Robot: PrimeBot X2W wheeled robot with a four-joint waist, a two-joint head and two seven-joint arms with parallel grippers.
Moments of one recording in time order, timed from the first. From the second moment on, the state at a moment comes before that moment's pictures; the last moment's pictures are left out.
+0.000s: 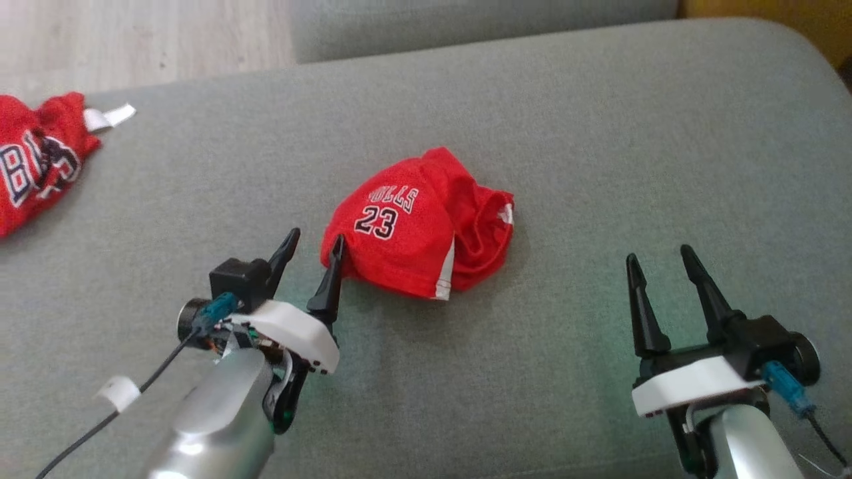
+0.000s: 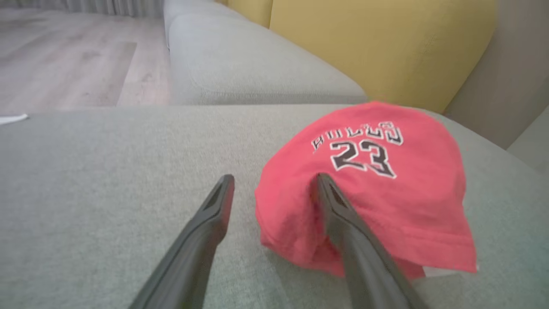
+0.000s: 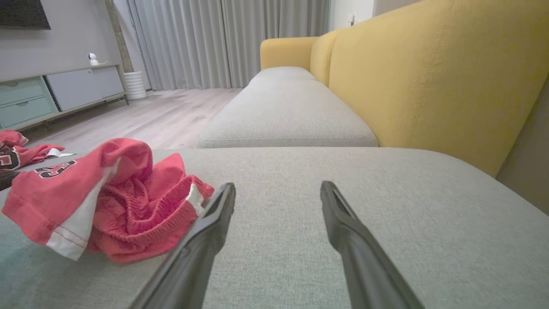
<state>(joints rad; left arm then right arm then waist) -0.54 0.15 -0.67 0.80 -0.66 -0.08 -0.25 -0.07 -0.05 0.05 0.25 0.04 0.13 -0.25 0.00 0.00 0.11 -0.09</state>
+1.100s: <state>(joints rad) 0.09 0.17 -0.33 0.31 -0.45 0.05 -0.25 0.10 -0.04 0.02 0.25 0.05 0.13 -0.25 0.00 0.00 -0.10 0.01</state>
